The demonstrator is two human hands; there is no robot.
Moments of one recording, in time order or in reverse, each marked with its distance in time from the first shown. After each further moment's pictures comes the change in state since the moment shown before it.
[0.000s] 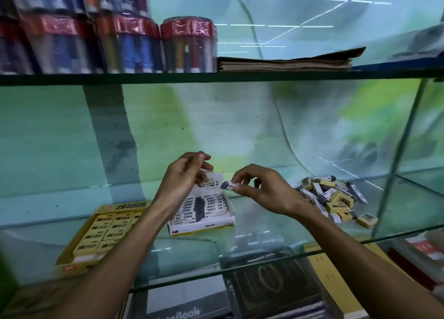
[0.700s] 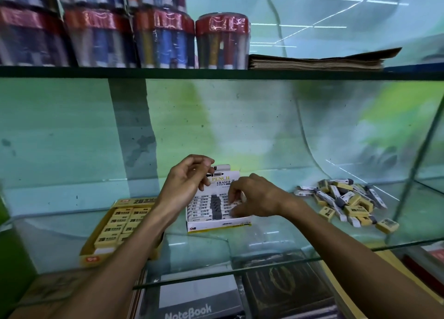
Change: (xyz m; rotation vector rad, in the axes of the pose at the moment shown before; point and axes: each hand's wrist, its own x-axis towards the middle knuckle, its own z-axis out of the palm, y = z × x) left_hand -0.018 0.005 -0.027 0.054 0.017 0.021; right_hand 0.032 -0.012 0.040 -0.577 -0.377 0.047
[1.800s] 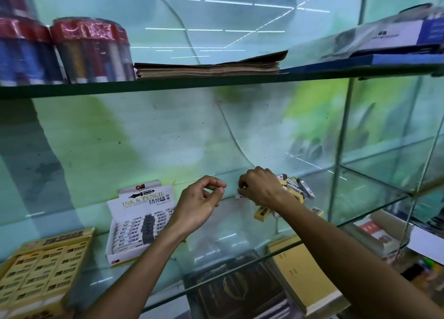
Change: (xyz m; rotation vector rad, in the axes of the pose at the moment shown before) left_hand 0.014 -0.015 0.147 0.230 -0.287 -0.017; right_hand -0.055 0.146 -0.010 -0.302 0.235 0.399
